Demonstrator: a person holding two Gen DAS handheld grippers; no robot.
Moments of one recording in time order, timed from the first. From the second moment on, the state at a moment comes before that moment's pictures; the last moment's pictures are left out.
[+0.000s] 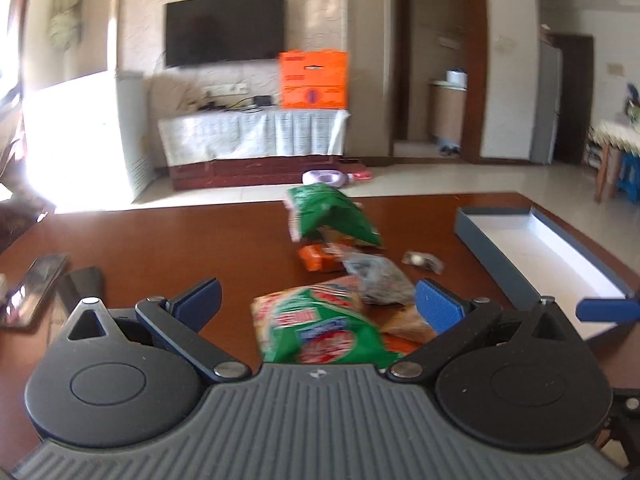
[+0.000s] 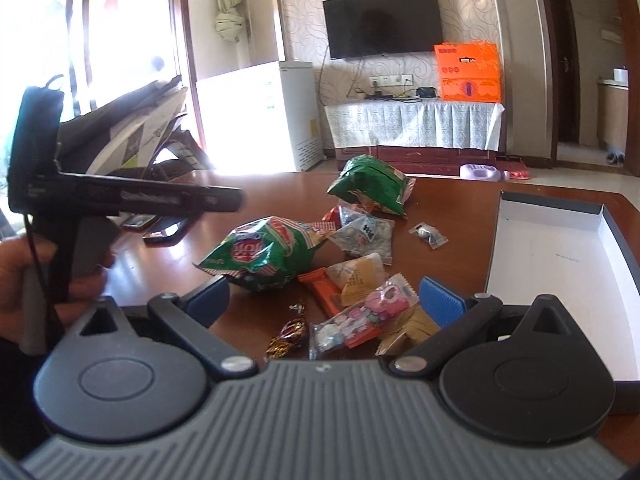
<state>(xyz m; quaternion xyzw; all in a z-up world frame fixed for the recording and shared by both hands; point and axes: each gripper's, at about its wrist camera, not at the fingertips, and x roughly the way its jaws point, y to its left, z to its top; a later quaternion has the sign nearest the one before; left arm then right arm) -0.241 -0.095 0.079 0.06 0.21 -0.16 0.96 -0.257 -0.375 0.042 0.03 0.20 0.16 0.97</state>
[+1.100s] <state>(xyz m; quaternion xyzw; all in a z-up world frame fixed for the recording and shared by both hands) -0.147 -0.084 0.038 0.05 0.32 -0.01 0.95 -0.257 -0.353 0.035 -0.02 0.21 0.14 0.97</state>
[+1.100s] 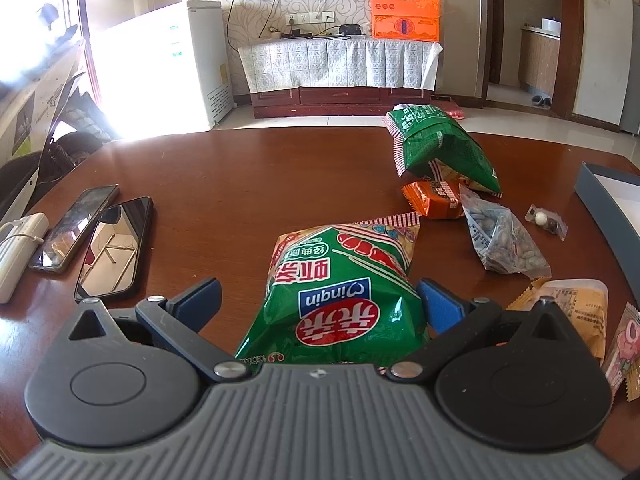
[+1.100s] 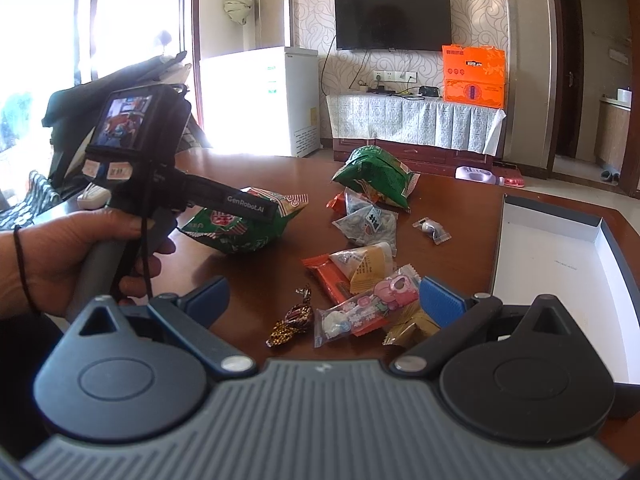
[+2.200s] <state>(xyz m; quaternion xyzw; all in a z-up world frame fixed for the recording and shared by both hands) -0.143 -0.071 0.032 0.05 0.33 -0.09 0.94 -0.257 -0.308 0.012 -0.07 0.27 0.17 0.95</state>
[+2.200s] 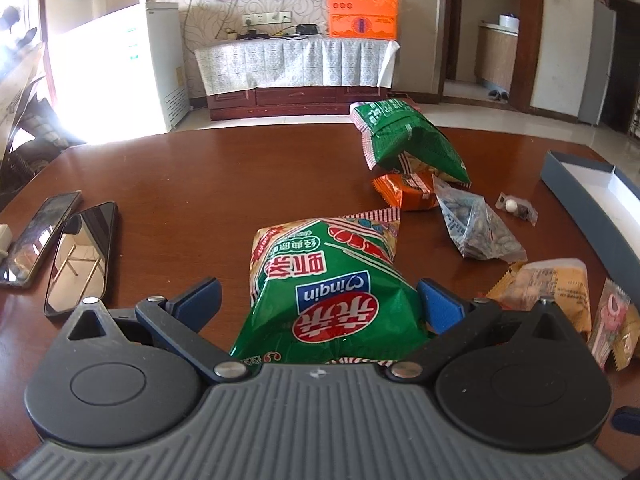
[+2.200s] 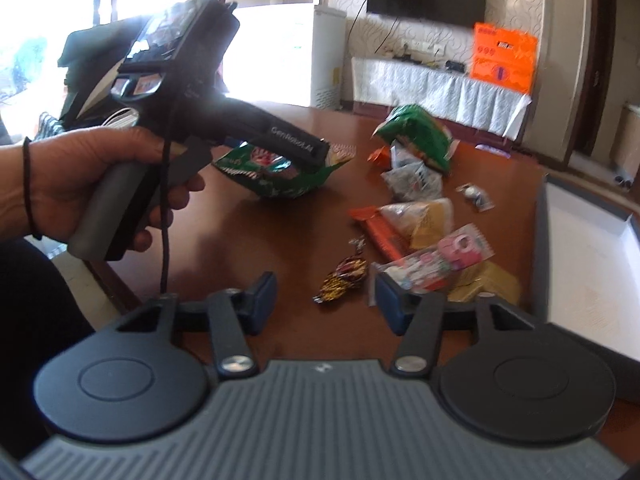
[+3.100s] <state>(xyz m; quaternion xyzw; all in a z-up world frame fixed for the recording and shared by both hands) -0.099 -0.092 0.005 0.09 0.35 -0.11 0.93 -0.208 -0.277 -0.010 -0.07 0.28 0.07 0.96</state>
